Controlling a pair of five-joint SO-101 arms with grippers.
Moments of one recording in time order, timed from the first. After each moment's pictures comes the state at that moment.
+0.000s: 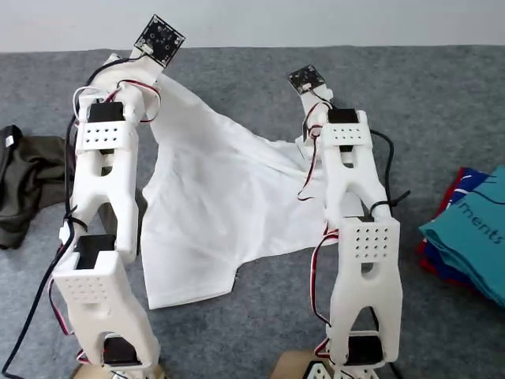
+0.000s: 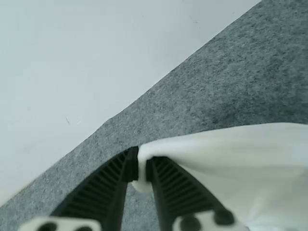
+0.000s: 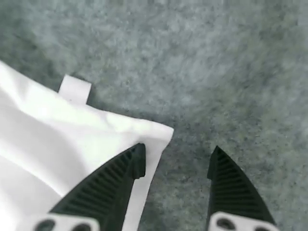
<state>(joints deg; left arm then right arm) -7.2 26.6 -18.2 38.4 -32.9 -5.5 54.5 -42.8 64.6 23.0</state>
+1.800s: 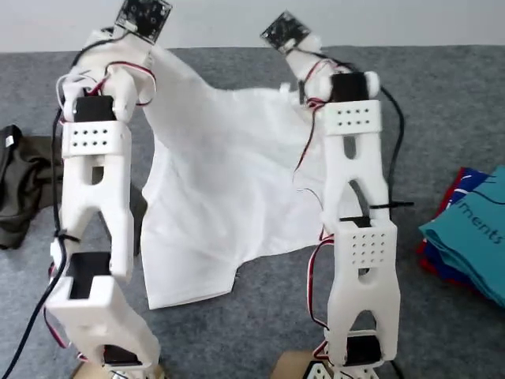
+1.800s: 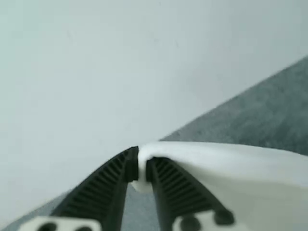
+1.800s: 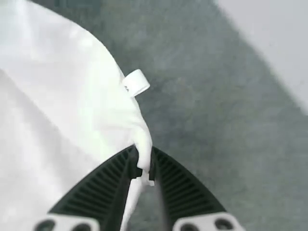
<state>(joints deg) -6.6 14.5 -18.2 38.4 -25.9 -8.0 49.1 -73.1 83.8 38.5</state>
